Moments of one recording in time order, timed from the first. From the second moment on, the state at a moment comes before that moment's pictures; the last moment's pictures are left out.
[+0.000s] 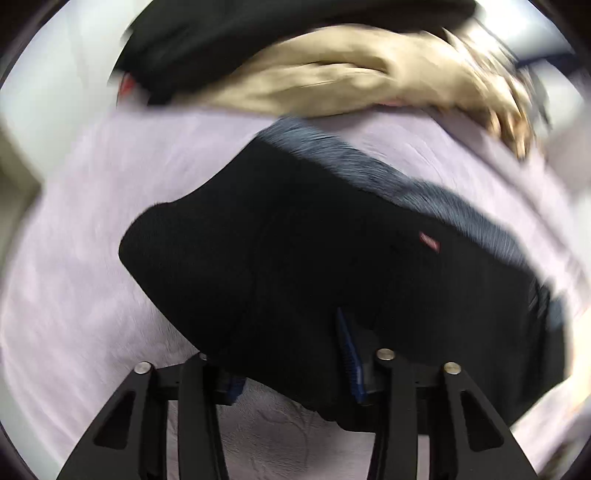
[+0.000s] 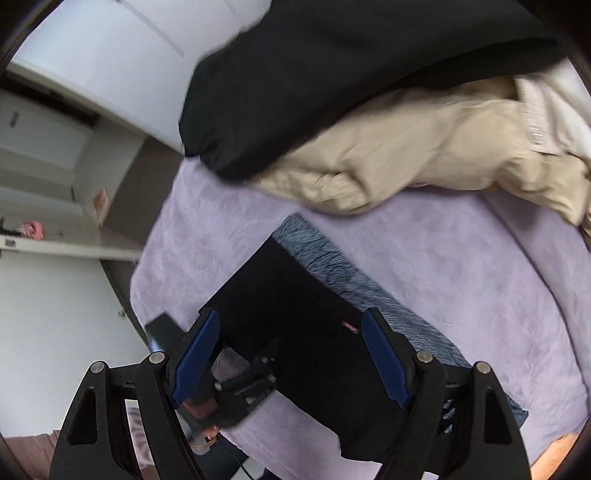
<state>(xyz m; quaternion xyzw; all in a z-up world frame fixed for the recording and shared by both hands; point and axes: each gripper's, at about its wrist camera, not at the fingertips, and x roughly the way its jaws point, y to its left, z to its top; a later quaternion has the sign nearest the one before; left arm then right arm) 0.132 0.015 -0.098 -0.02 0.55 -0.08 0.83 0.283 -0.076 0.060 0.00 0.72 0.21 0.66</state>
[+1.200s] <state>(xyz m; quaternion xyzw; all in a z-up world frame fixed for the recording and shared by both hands) 0.028 -0.251 0.059 0.22 0.36 -0.27 0.87 0.123 -0.392 0.103 0.38 0.57 0.25 0.68</state>
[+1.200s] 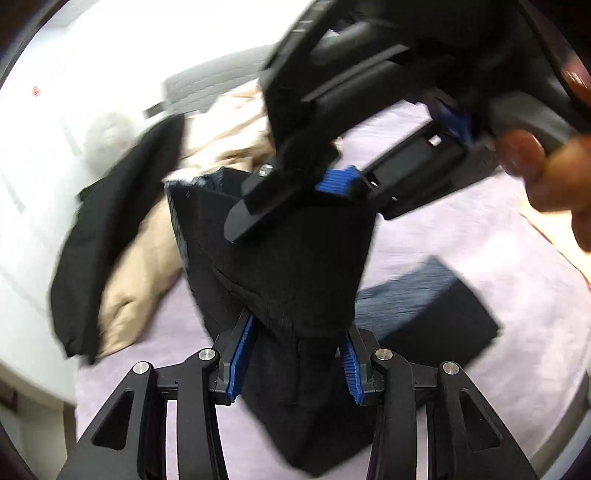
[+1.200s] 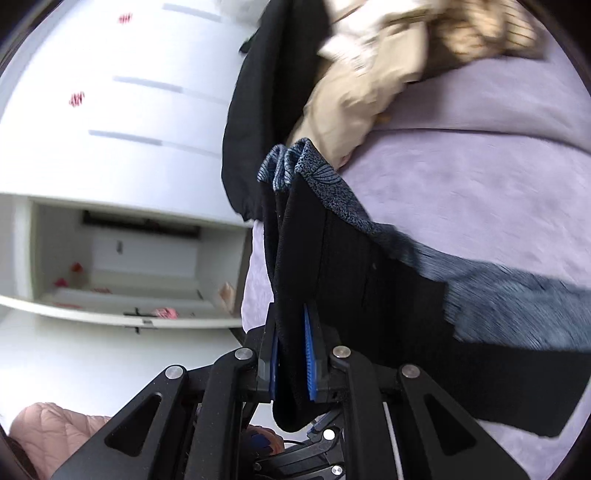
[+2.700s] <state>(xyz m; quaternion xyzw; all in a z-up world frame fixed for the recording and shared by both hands) 0.127 -0.251 -0.054 0.13 0.56 -0.12 0.81 -0.005 -0.525 -0.048 0.26 0.61 -0.01 0.75</state>
